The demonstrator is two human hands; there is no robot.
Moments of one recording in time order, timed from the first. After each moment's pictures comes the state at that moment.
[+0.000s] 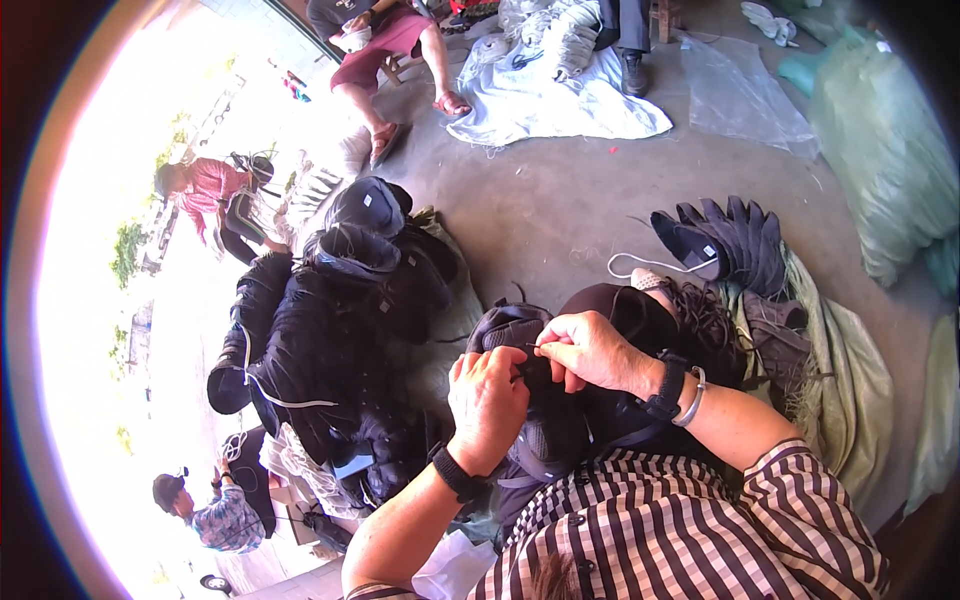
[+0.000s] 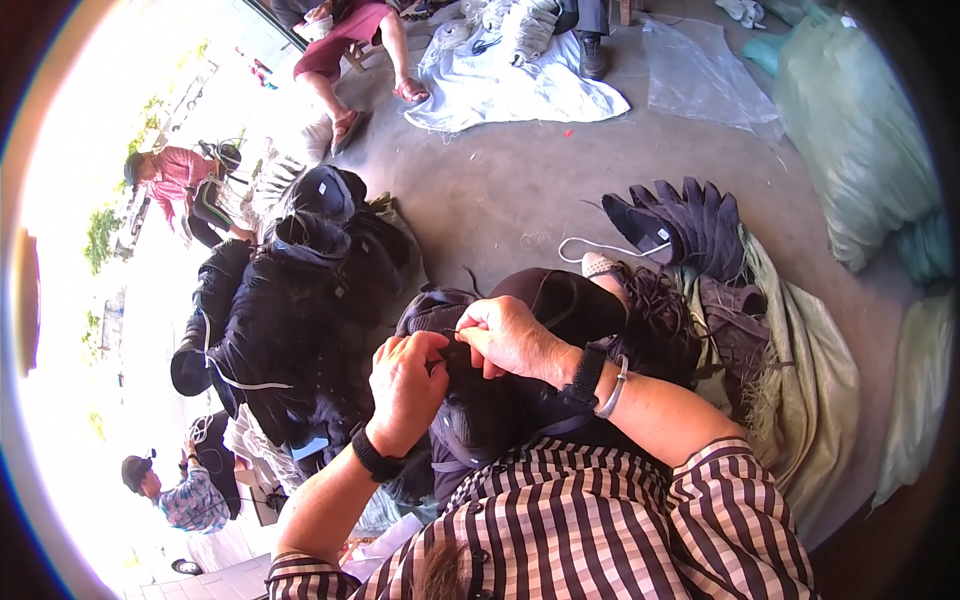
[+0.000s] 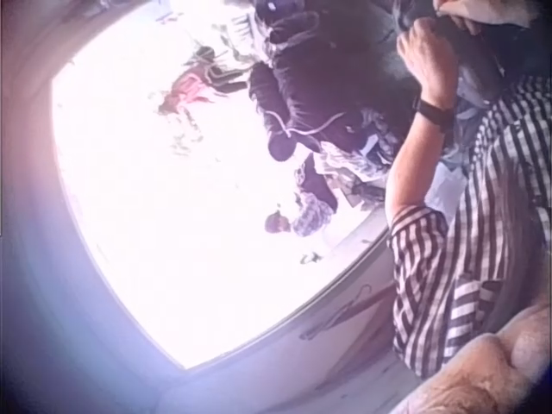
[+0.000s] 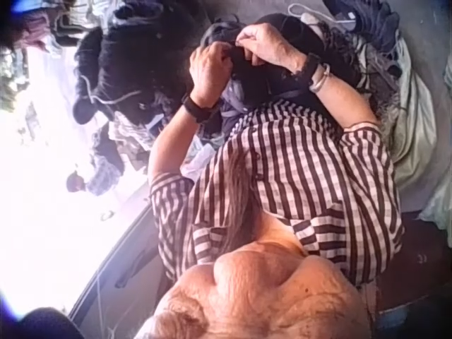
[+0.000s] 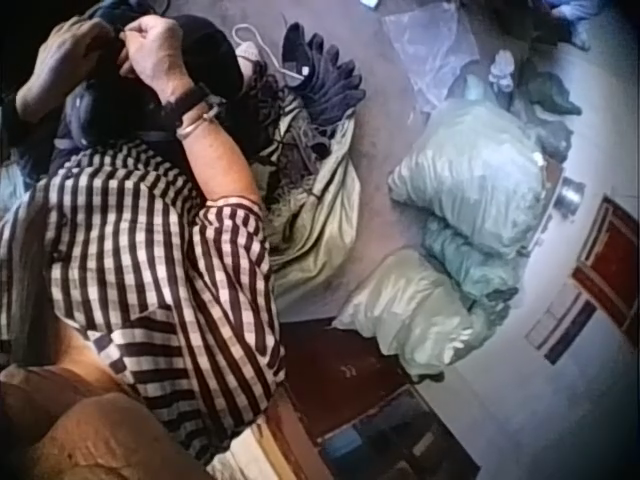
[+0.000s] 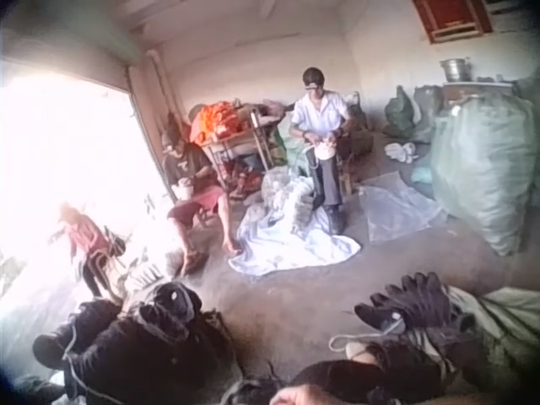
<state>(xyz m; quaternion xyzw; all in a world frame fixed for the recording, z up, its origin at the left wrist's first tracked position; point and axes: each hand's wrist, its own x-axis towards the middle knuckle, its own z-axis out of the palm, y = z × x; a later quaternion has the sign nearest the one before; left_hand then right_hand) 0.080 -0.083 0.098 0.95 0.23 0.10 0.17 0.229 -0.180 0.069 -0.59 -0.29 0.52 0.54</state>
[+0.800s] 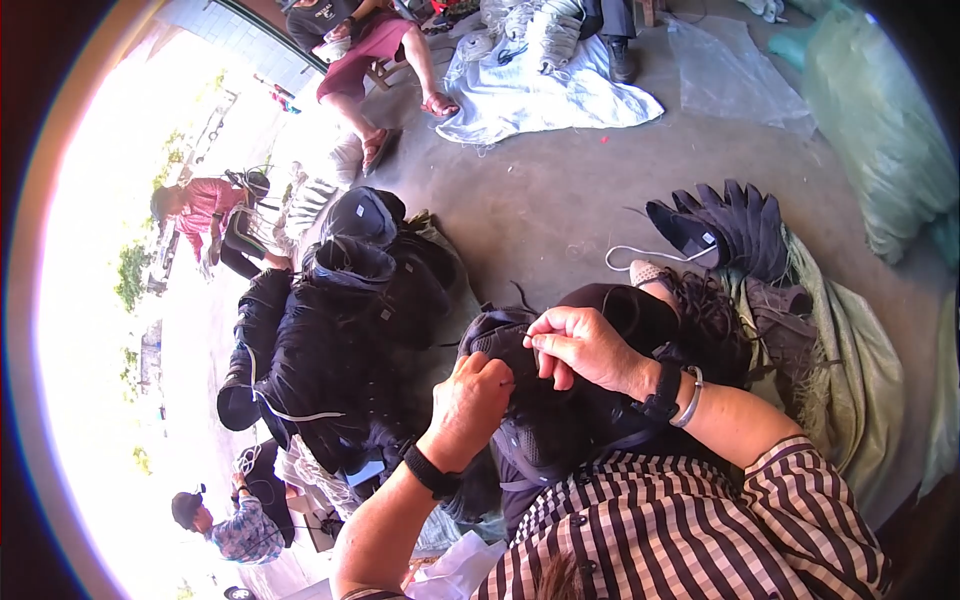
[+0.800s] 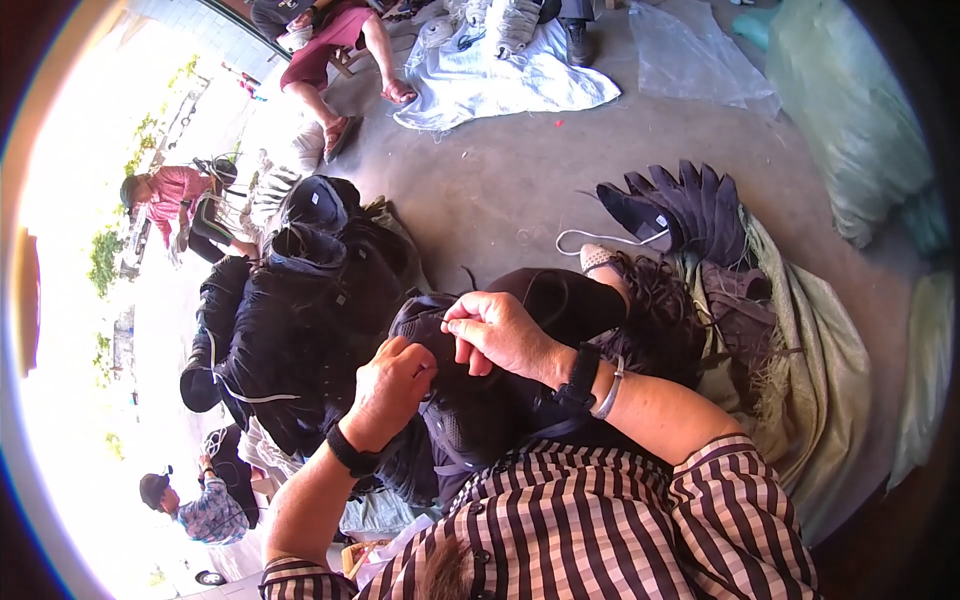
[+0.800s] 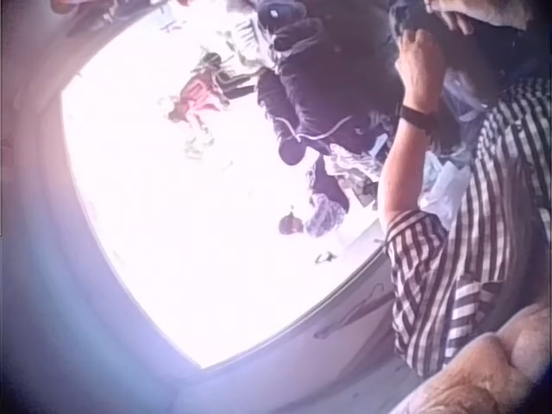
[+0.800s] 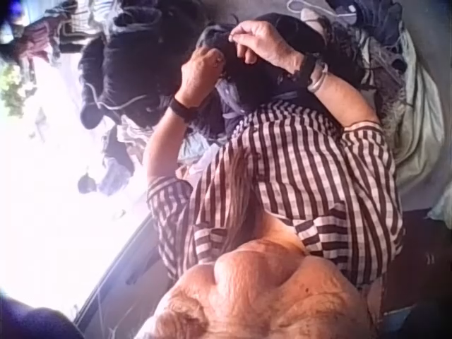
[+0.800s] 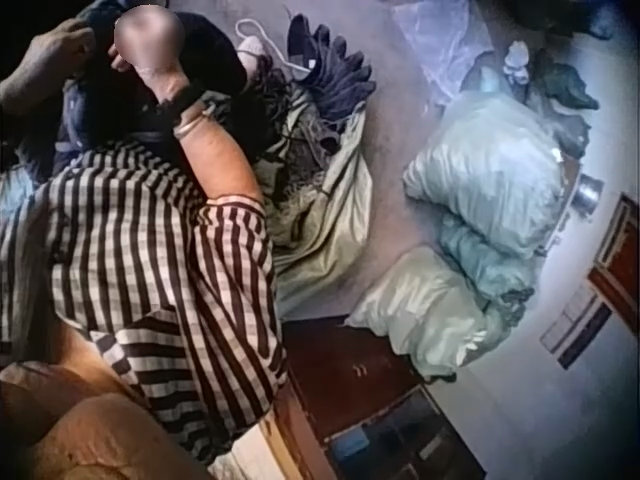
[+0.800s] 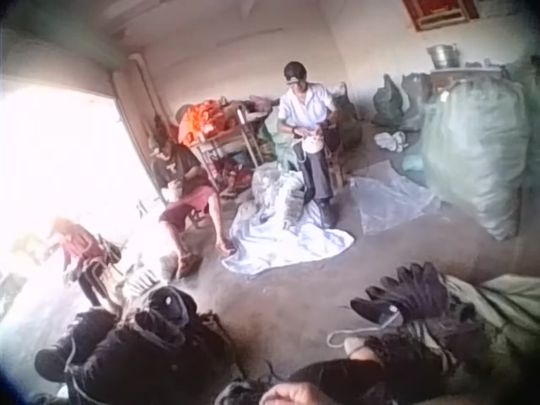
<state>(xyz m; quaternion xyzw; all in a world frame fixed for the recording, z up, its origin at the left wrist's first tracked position) 0.081 -0.059 0.107 0.98 0.15 -0.01 0.14 0.235 -0.182 0.054 -0.49 -0.27 0.53 0.63</state>
